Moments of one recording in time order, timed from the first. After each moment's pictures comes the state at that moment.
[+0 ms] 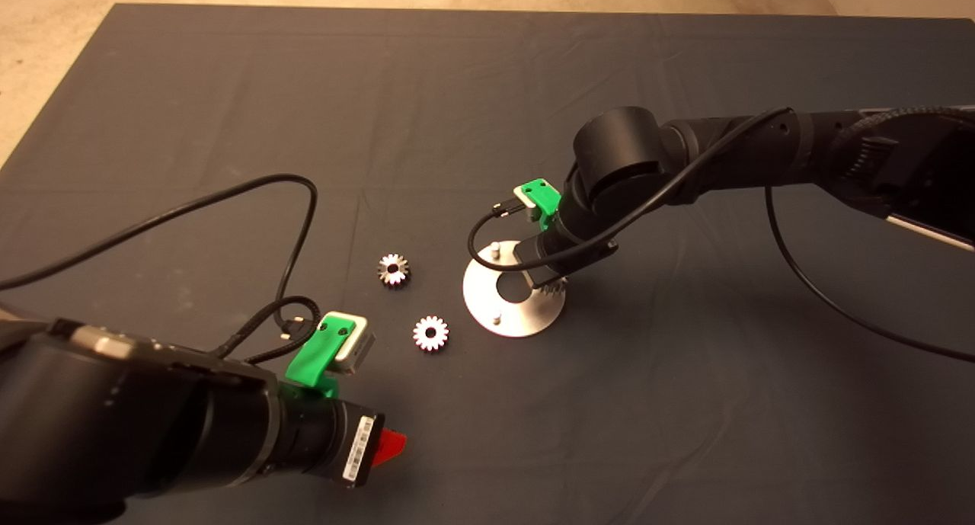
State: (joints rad) left arm -0.24 2.27 -0.33 0.61 1.48 -1.66; right arm 0.33 2.81 -1.15 -0.41 -1.53 1.25
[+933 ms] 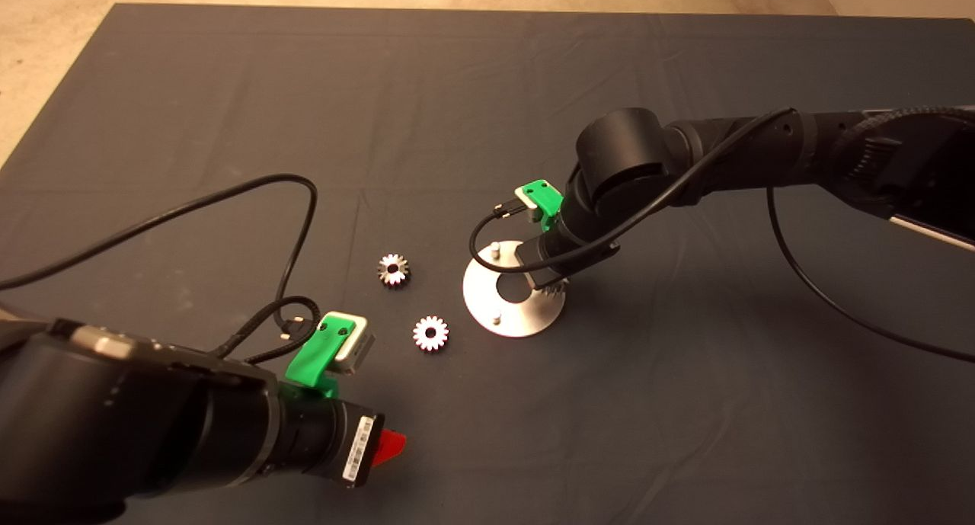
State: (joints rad) left arm -0.24 2.27 -0.33 0.61 1.48 -1.65; right arm 0.33 2.80 -1.14 -0.41 -1.53 1.25
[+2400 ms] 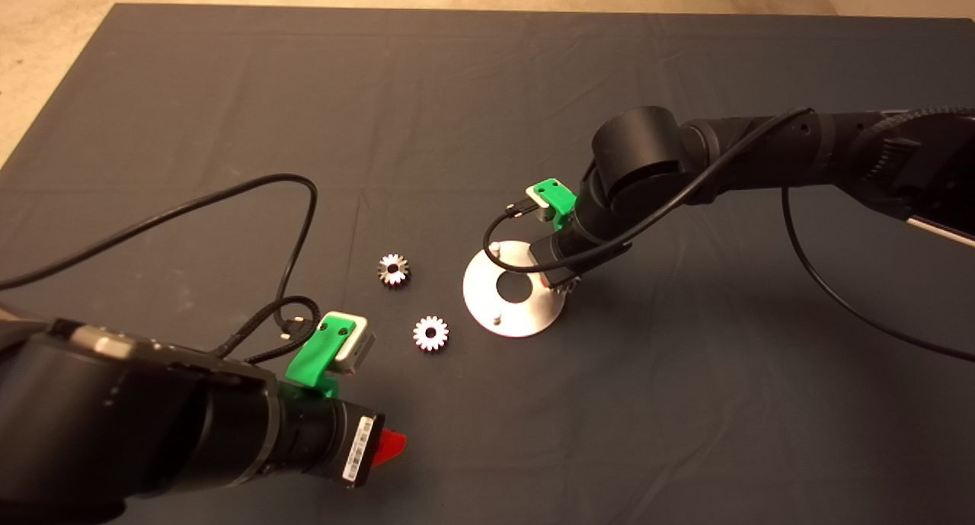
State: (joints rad) left arm -0.24 2.27 -0.33 0.61 1.47 -1.65; right arm 0.33 2.76 -1.13 -0.41 -1.53 1.20
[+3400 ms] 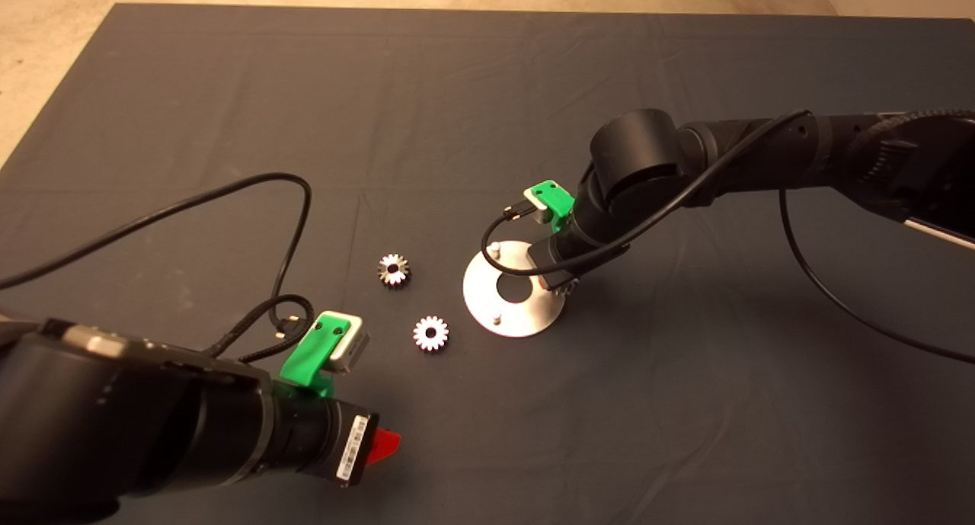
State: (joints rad) left arm -0.24 2.26 -0.33 0.61 1.47 -1.64; right arm 0.32 2.77 -1.13 -0.42 -1.53 1.20
